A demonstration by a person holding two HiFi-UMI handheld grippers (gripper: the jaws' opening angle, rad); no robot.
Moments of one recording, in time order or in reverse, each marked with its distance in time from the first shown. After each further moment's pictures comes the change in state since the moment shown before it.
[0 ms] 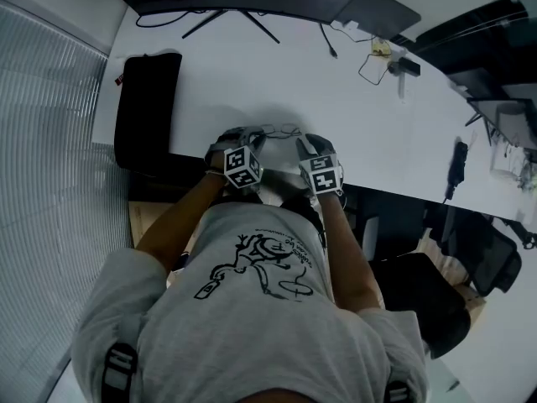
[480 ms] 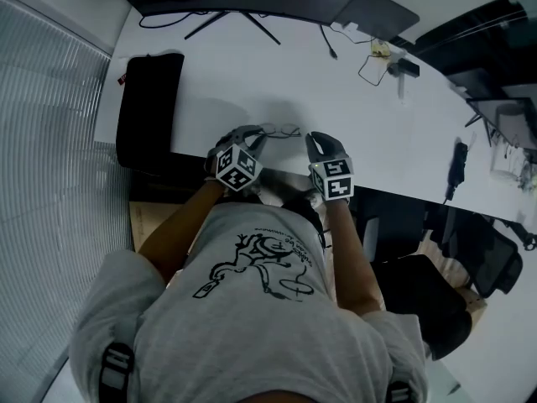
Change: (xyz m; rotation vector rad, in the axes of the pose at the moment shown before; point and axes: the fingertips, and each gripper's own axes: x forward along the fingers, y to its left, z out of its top) left arm -0.042 0.016 0.026 -0.293 -0.129 0.029; right arm -0.049 -0.005 0.040 0.047 -0.143 0.009
